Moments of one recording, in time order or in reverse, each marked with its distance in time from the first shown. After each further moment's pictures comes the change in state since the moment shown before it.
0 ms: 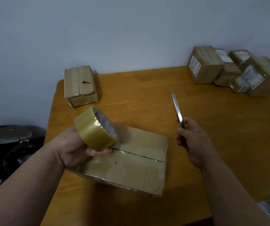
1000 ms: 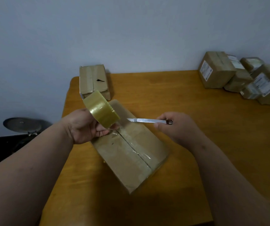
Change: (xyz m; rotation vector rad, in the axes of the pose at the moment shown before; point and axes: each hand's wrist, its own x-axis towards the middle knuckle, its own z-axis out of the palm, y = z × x) left_hand 0.014 0.024 -0.050 0.088 0.052 0.064; right_hand -0.012 -0.046 0.066 -0.790 -0.227 -0.372
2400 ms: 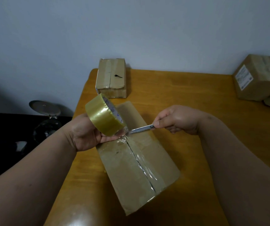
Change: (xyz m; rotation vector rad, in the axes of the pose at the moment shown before) left_hand 0.005 -0.007 0.004 -0.222 0.127 0.015; right_hand 0.128 0.011 0.003 0.282 -0.846 0.000
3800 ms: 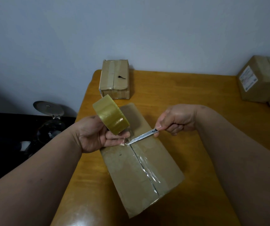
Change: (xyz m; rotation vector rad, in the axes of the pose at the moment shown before) left_hand 0.014 -0.003 -0.012 0.015 -0.044 -0.043; right_hand 0.017 -0.013 -0.005 -0.017 -0.199 0.211
